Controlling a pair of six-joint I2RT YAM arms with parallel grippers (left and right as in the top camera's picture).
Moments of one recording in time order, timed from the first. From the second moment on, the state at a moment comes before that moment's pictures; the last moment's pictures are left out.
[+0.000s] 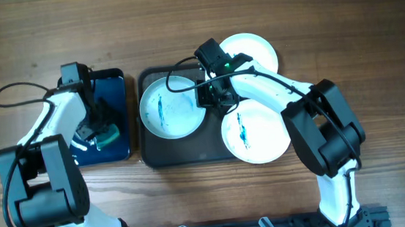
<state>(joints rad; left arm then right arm) 0.14 1.81 1.05 -0.70 -0.10 -0.50 0.57 2.11 1.44 -0.63 -0.26 0.58</state>
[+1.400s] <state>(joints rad) -0.24 1.90 1.19 -0.66 0.06 -0.41 0.57 2.11 1.44 -0.60 -0.28 0.58</state>
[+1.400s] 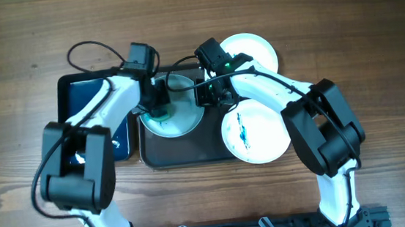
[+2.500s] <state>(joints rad) -0.36 2.01 1.34 -0.83 -0.12 -0.63 0.50 2.13 1.44 -0.59 -0.42 0.55</state>
